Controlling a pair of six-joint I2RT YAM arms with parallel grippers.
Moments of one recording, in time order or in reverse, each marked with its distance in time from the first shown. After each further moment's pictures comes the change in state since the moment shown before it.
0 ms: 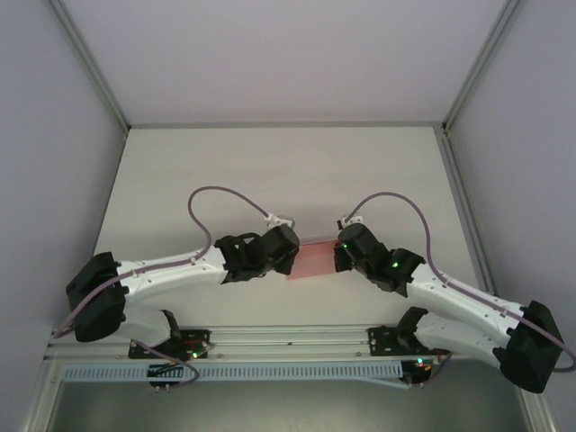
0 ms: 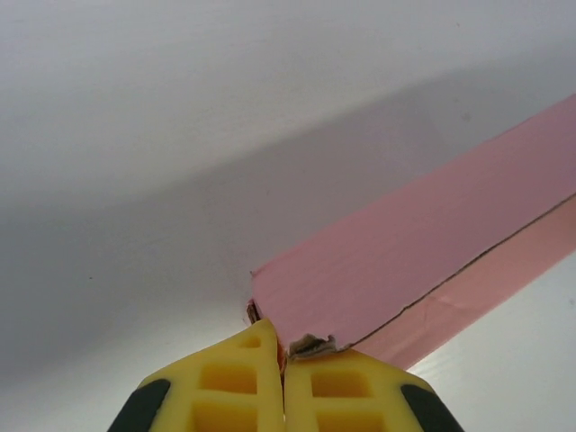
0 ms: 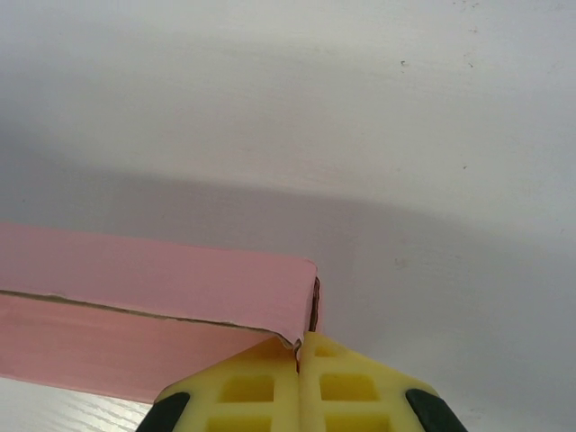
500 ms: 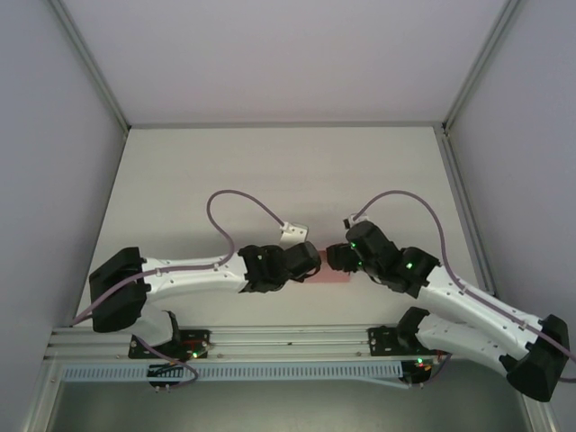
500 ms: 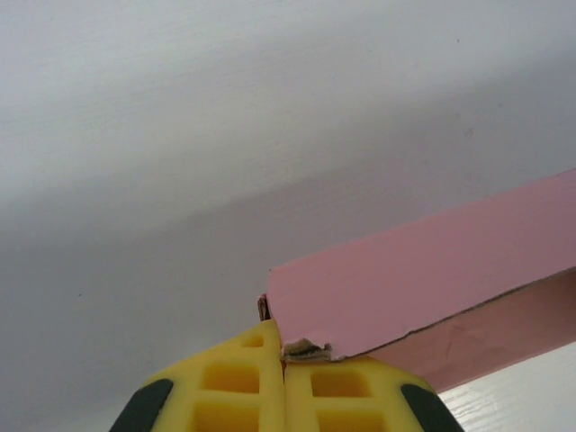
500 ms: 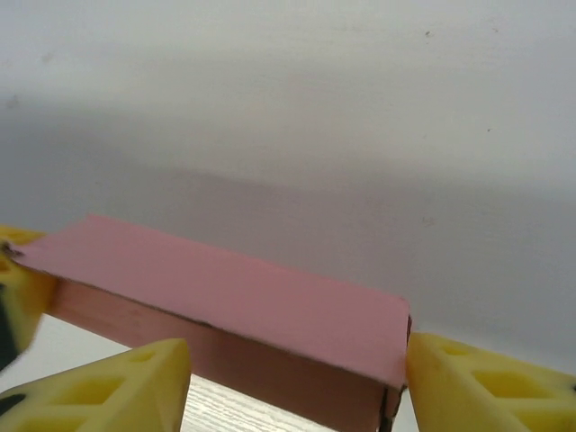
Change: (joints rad) left arm -0.124 0.116 0.087 -0.025 -0.197 -0.054; right arm -0.002 -0.082 0.113 -0.194 -0.076 0.097
